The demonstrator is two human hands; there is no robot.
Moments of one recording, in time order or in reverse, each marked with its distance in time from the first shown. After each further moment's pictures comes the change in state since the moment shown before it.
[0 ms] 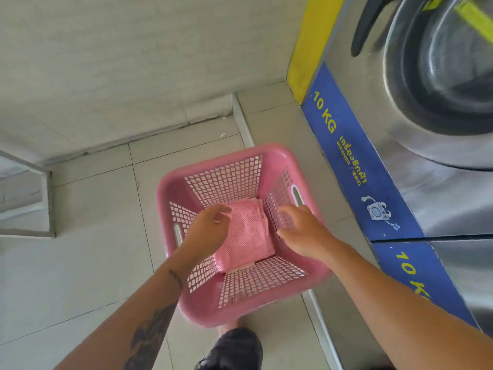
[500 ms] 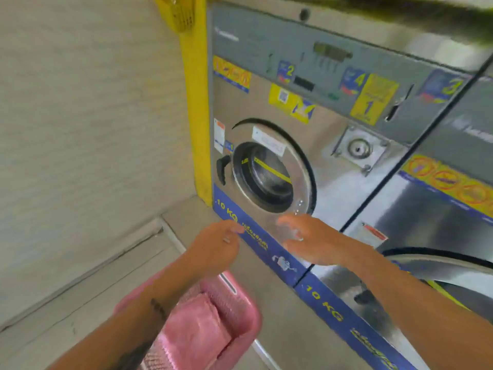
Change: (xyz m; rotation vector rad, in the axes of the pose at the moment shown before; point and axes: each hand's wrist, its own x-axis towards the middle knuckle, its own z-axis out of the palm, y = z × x) left_hand -0.194 0.307 -0.062 0.188 -0.218 0.665; right_hand -0.299 -0.066 -0.254 0.007 0.372 0.008
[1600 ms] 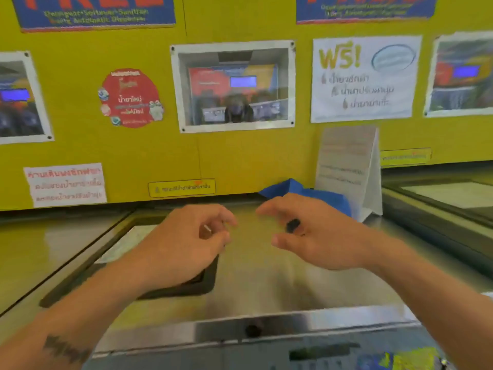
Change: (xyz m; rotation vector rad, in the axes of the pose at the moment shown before) left_hand 0.044 0.615 0.250 0.236 -0.351 1.092; right_hand -0.382 0.268 -0.405 -0.136 0.959 0.153
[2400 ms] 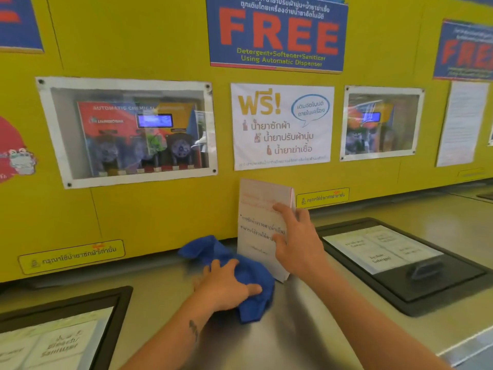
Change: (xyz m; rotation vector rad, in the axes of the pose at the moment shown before) left_hand 0.218 0.045 0.181 0.155 -0.398 -0.243; right_hand 0.046 0.171 -0.082 -0.226 0.554 0.505
